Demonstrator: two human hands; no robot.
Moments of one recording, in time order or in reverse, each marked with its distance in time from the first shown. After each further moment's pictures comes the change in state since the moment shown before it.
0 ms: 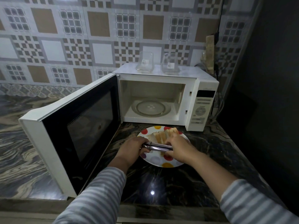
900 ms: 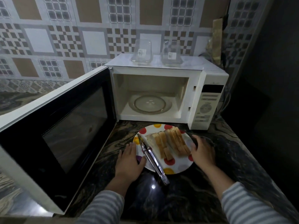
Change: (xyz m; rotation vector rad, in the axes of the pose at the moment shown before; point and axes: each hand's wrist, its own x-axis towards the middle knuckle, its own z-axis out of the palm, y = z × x) left_hand 0.003 -0.031 0.064 0.118 0.014 -0.329; right_hand 0.033 0.102 0.063 0.255 0.373 0.515
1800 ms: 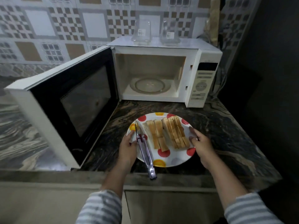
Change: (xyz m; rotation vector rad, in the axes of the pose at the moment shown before) left_hand -0.080 0.013 -0.013 -1.085 0.081 -0.292; right_hand -0.096 0.010 -0.020 0.844 -0.242 0.284
